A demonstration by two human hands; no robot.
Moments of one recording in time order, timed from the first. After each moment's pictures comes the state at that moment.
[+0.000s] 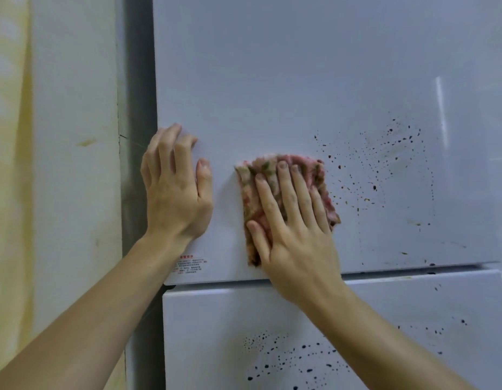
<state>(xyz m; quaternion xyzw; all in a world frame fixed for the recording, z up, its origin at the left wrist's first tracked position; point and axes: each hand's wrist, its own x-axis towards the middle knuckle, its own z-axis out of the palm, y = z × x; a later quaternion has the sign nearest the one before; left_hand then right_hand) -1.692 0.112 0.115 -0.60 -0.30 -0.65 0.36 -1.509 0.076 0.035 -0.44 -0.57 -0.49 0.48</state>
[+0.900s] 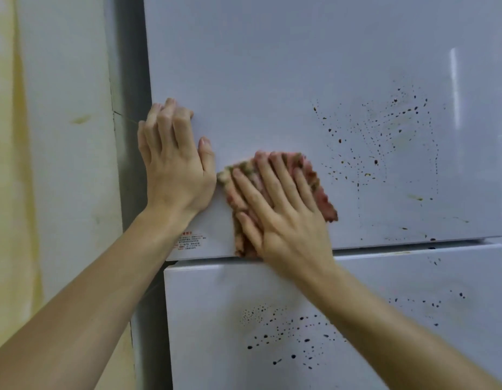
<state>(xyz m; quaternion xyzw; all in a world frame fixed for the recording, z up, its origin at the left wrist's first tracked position) -1.686 0.111 0.115 -0.59 -0.34 -0.62 0.39 -1.508 0.086 0.027 -0.37 -0.59 -0.53 0.48</state>
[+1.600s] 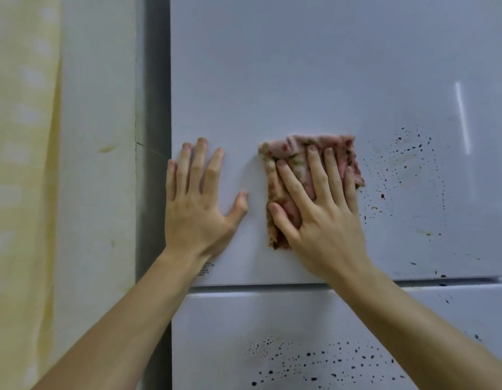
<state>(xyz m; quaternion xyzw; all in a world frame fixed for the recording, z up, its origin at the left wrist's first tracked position) -1.684 0.113 0.095 -0.61 -0.35 -0.57 0.42 -1.474 0.079 0.072 -0.42 -0.54 -0.52 0.51</state>
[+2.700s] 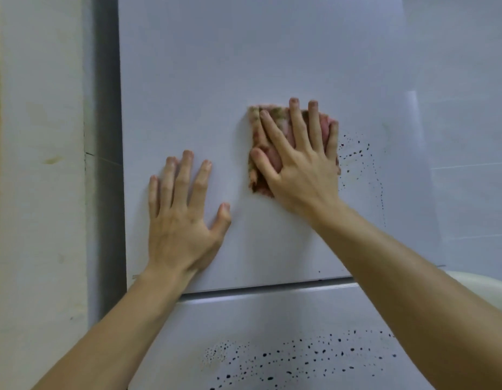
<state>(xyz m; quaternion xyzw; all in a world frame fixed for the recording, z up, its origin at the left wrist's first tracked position) -1.639 0.101 0.085 -0.63 -0.35 -0.56 0.41 -1.429 0.075 0.150 -0.45 -0.52 -0.52 0.52</state>
